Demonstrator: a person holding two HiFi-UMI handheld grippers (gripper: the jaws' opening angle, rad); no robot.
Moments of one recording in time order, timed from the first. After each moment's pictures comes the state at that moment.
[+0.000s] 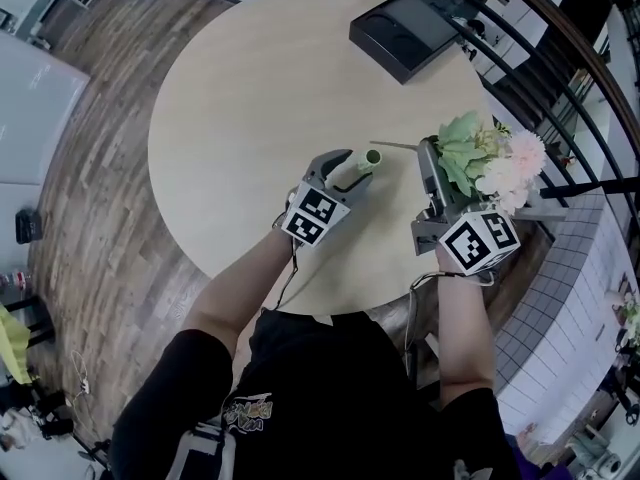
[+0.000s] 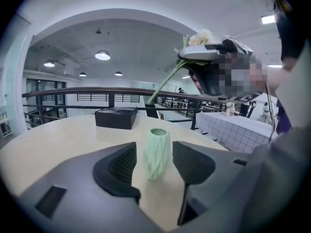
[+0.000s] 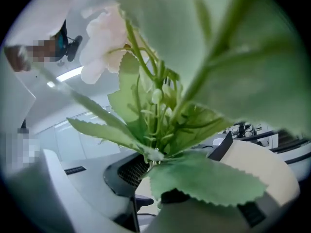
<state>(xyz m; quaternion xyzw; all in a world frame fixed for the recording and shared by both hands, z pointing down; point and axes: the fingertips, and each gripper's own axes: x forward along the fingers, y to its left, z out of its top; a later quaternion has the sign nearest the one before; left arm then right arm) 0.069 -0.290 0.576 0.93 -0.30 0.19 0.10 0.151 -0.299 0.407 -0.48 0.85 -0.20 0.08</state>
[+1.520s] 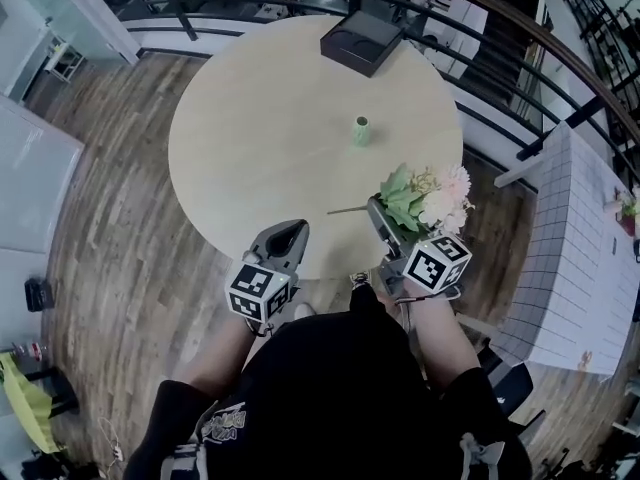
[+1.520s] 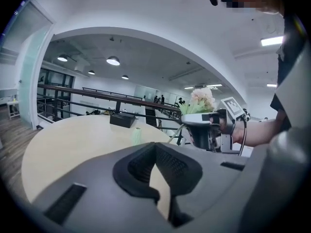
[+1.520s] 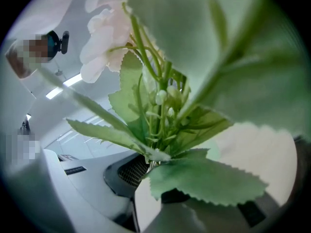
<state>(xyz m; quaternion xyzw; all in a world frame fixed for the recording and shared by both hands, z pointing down) -0.104 -0.051 0.451 0.93 -0.31 0.14 0.15 0.029 -0.064 0.420 -0.47 0.83 -0.28 0.11</state>
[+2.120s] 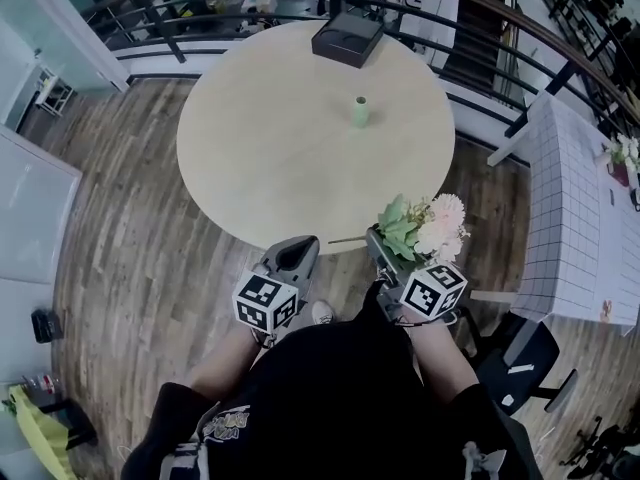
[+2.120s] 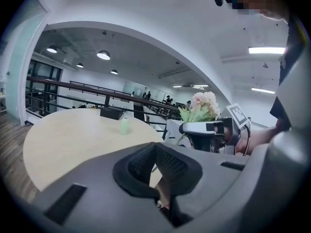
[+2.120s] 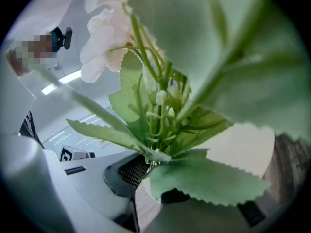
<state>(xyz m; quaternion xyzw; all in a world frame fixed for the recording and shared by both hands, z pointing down) -0.161 0.054 0.451 0.95 -0.23 0.14 0.17 -0.053 0.073 0.435 -0.52 0.80 -0.28 0.11</state>
